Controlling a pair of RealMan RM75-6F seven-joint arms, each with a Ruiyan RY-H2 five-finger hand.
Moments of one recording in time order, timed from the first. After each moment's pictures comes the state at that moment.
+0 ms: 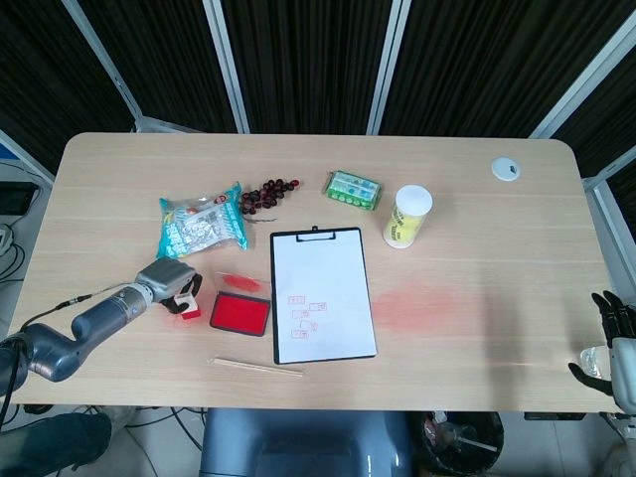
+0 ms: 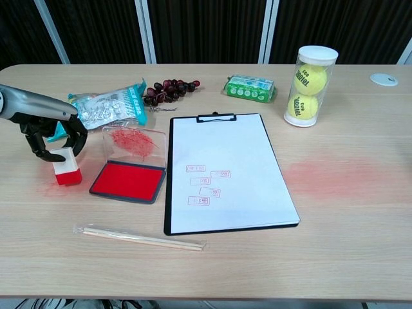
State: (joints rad) left arm -0.94 -1.26 0.04 -1.35 1.23 0.40 -0.03; right arm 0.00 -1.06 0.09 -1.65 -1.41 1.51 -0.07
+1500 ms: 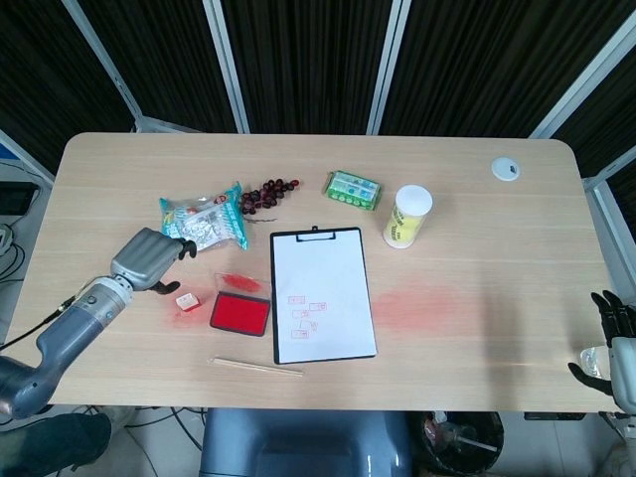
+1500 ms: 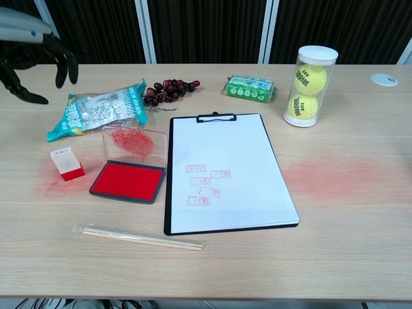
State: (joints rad) left arm -0.88 -1.01 0.02 -1.76 1.08 0.86 0.28; right arm 0.01 -1.05 0.09 -1.66 -1.41 1.51 -0.08
